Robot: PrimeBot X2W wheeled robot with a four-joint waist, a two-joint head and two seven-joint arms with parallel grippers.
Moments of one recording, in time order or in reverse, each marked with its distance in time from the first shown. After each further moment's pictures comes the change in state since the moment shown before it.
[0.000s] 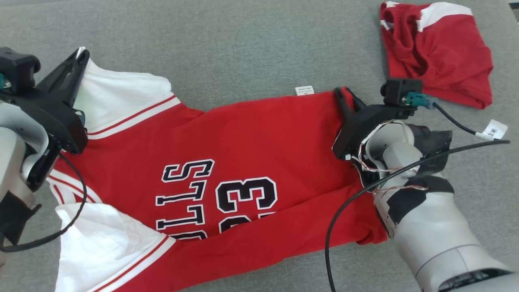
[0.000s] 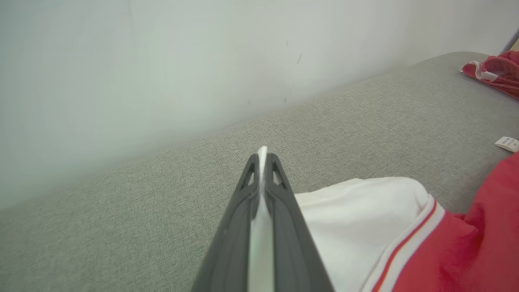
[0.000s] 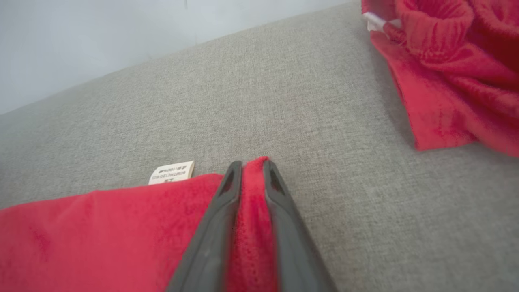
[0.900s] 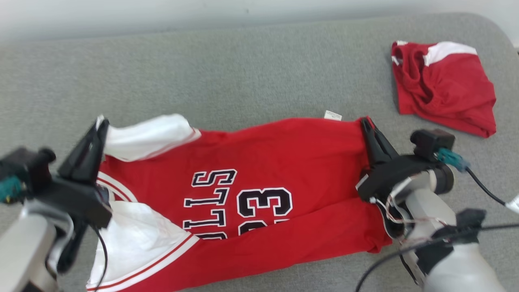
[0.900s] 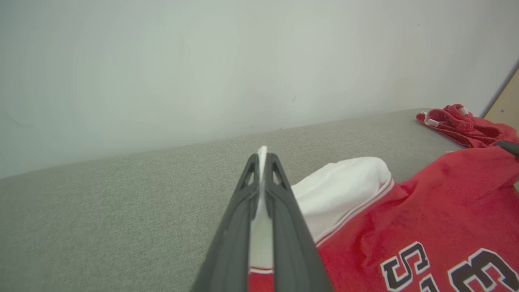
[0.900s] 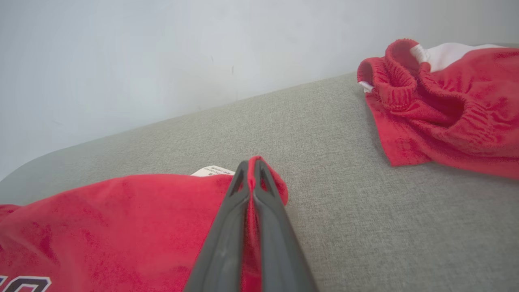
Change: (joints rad) left arm 0.409 0.060 0.075 -0.368 -0.092 0.146 -0.168; right arm 0.274 -0.160 0.200 -0.280 0.216 0.000 -0.184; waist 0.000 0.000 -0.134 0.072
